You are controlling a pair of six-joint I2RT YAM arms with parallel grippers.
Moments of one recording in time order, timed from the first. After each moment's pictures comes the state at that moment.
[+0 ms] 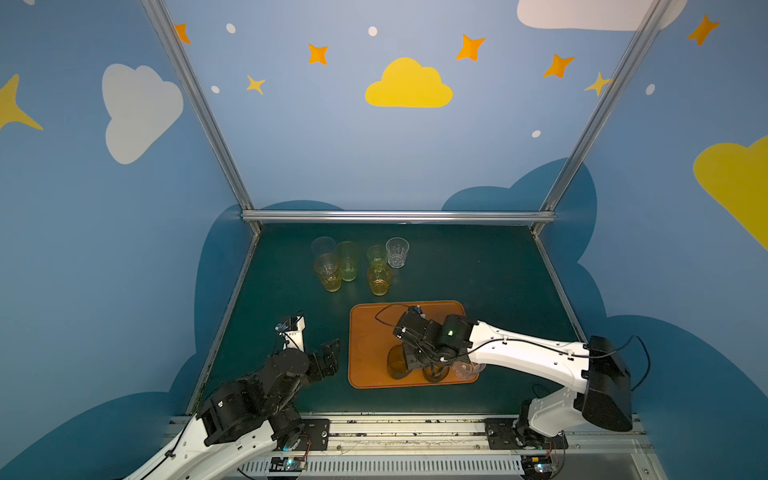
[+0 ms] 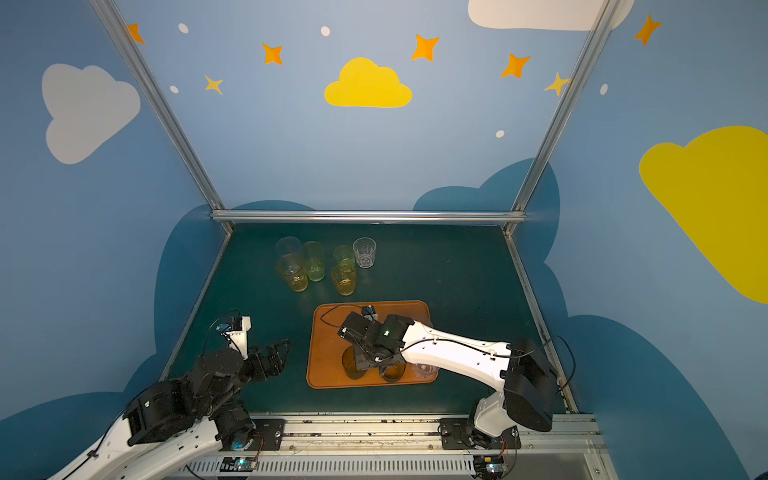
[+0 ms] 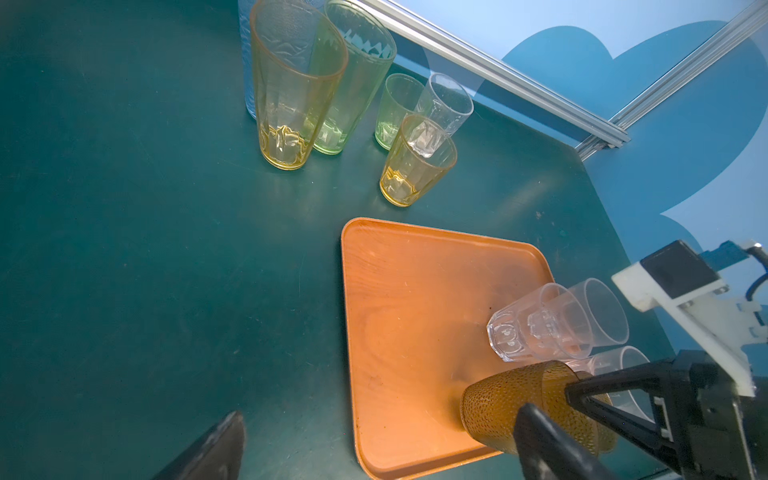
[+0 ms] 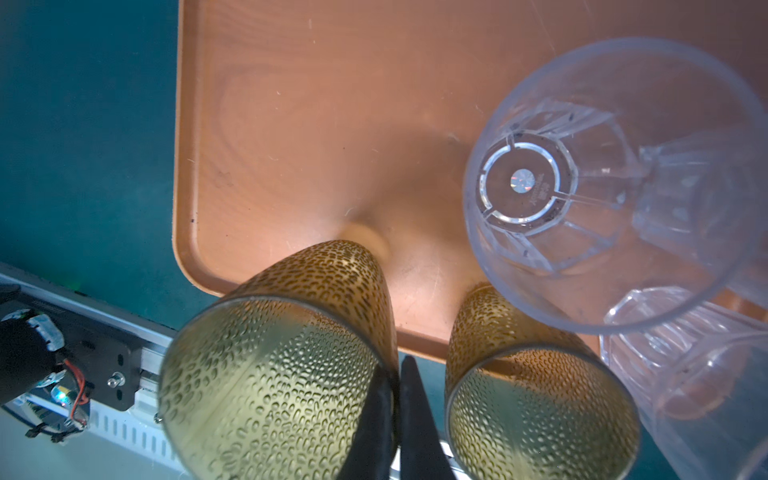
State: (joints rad) left arm -0.91 0.34 0.64 -0.95 -0.44 -0.84; right arm 1.19 1.51 1.16 -0.89 0.14 0.90
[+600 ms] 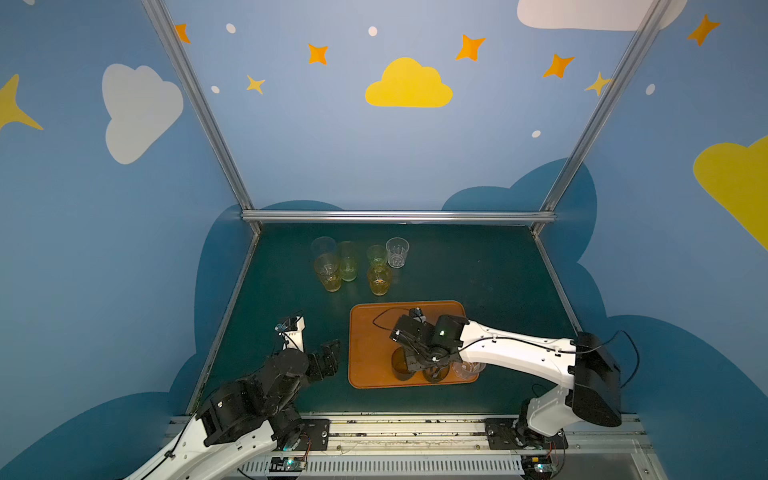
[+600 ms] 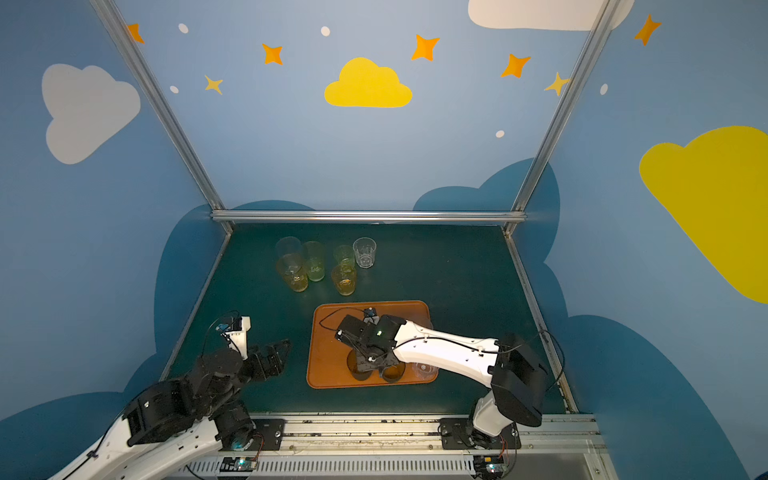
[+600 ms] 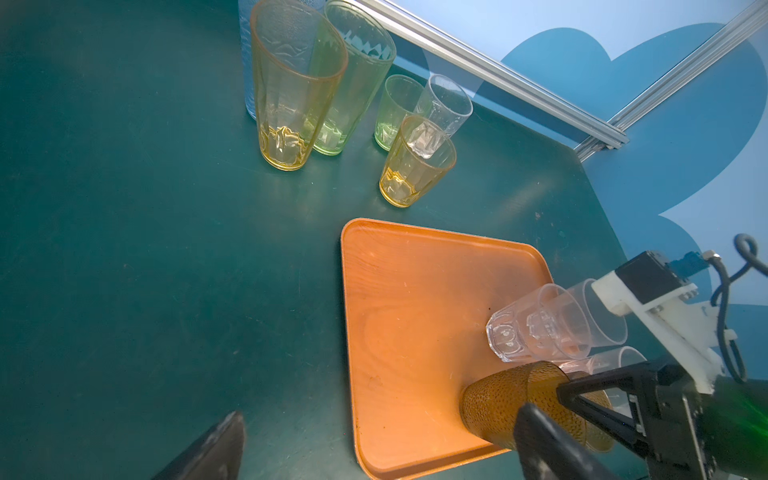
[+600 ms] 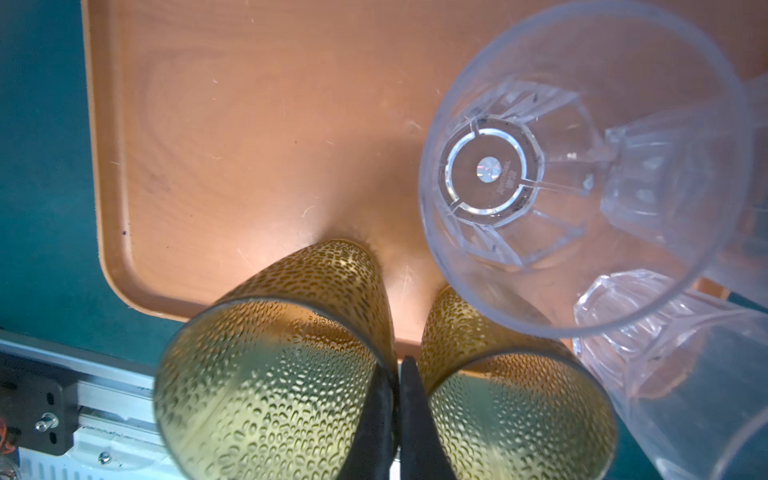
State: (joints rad) left arm -0.91 0.33 0.64 -0.95 -0.44 -0.84; right arm 1.20 1.57 1.18 -0.95 0.18 0.93
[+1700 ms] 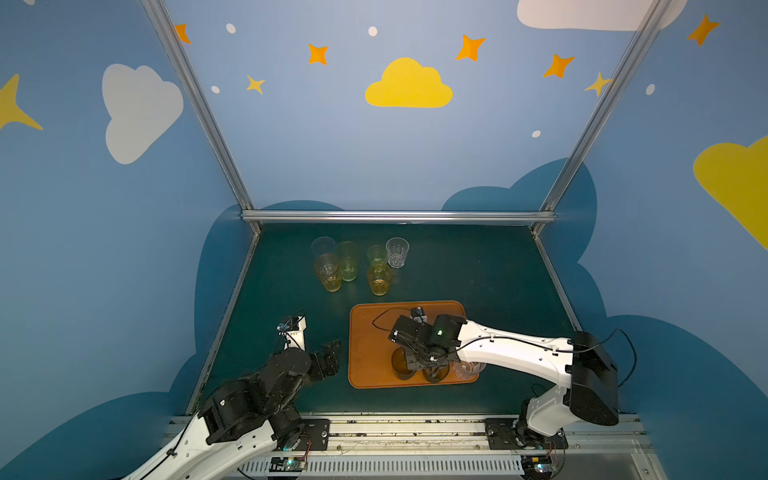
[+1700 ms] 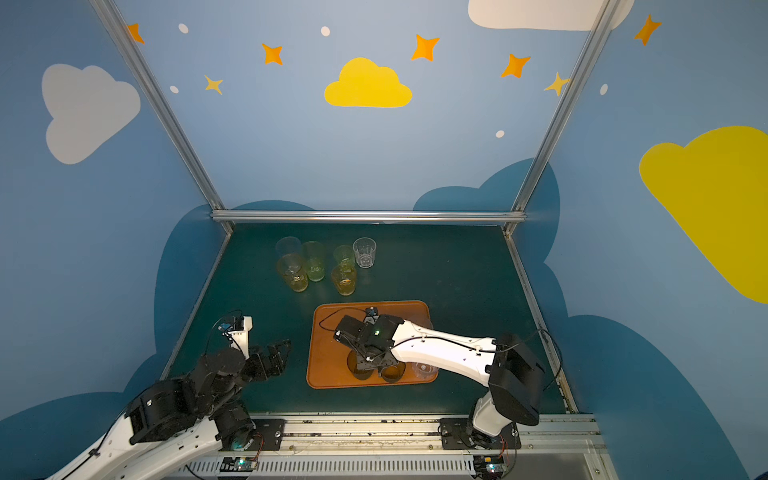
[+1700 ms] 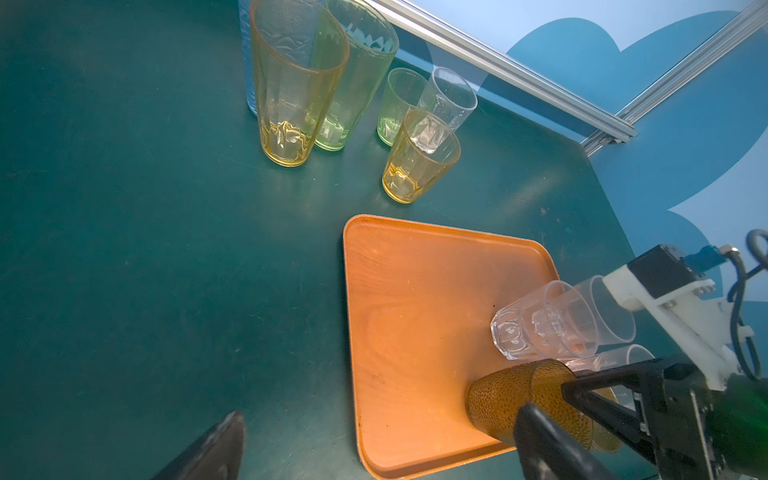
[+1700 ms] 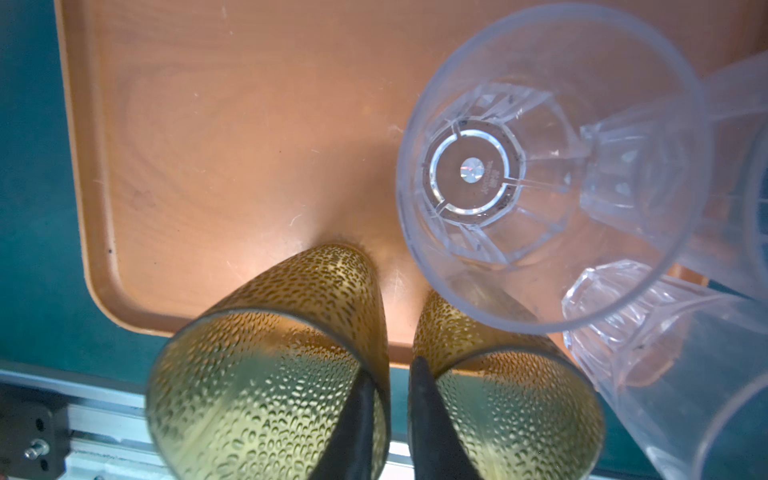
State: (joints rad) left arm -0.91 0.35 0.64 -0.95 -0.44 -0.84; right arm 1.20 1.58 1.19 -0.98 0.21 0.96
